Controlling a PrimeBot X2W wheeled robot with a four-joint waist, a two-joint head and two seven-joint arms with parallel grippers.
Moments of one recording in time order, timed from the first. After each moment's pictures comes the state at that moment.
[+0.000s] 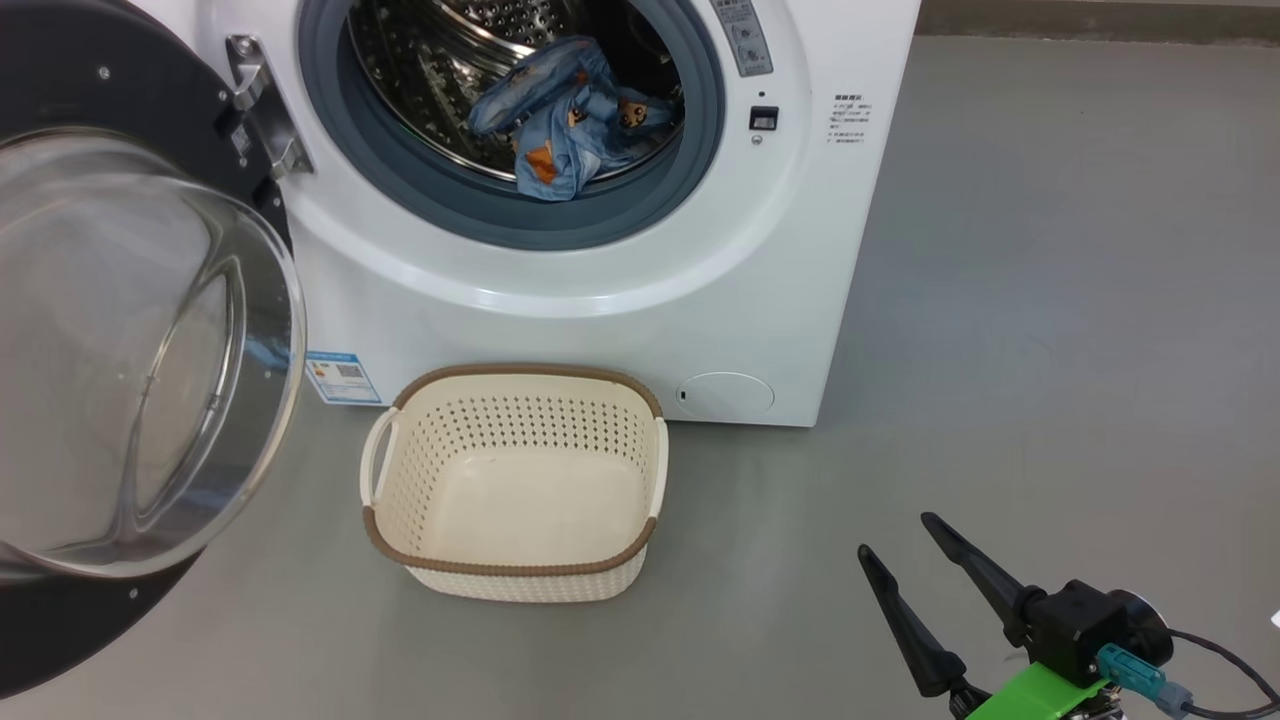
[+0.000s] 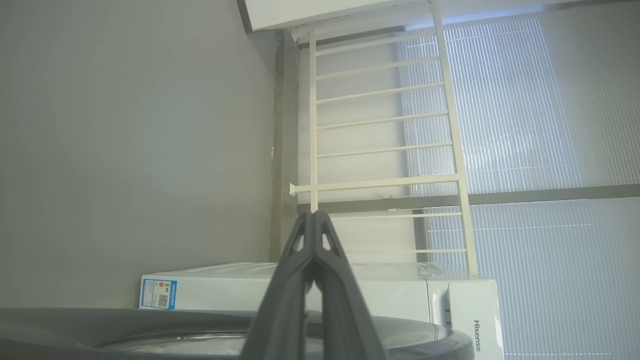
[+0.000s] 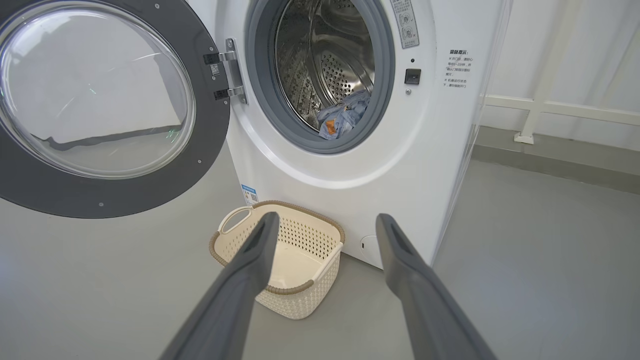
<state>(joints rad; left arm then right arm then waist) -0.70 0.55 0.79 0.85 -1.26 0.09 0.29 -0.06 -0.26 0.30 0.17 0.29 0.12 -0.26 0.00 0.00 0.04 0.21</state>
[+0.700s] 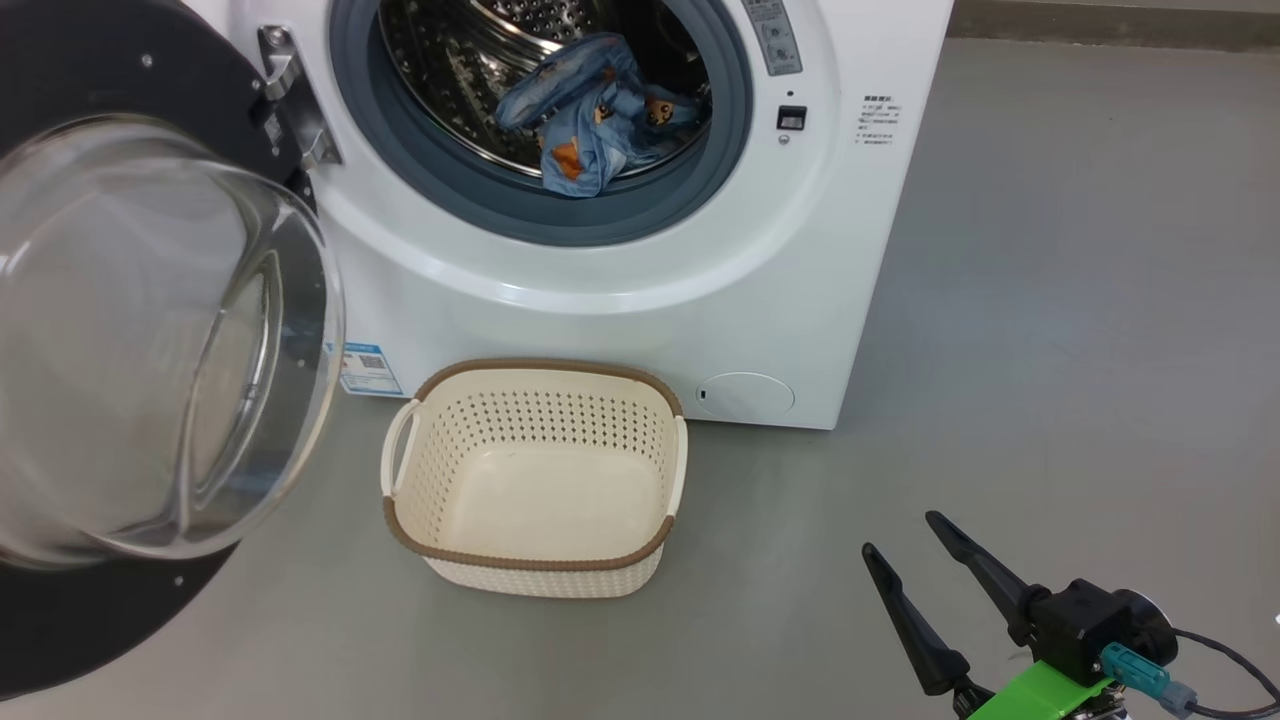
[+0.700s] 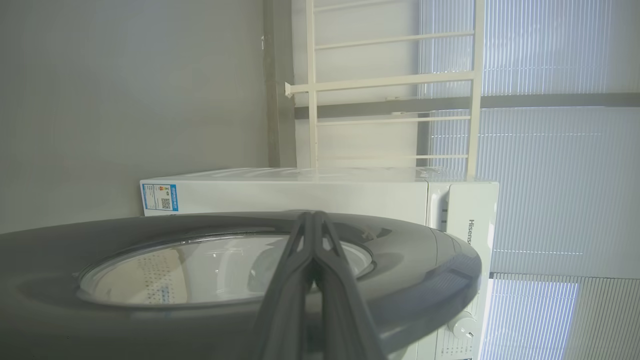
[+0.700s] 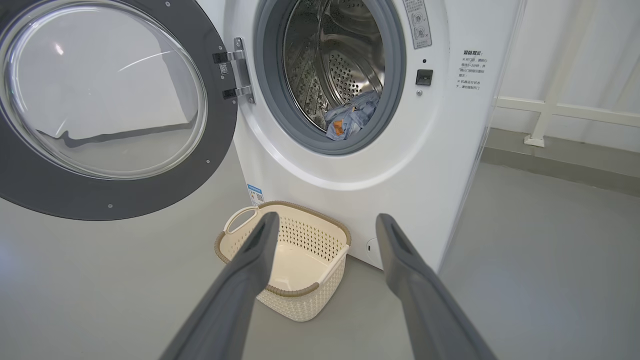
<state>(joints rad) -0.70 0.53 0.70 0.83 -1.32 0.10 0.66 -0.06 -0.26 0.29 0.17 0.29 0.12 -0.26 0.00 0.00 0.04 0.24</state>
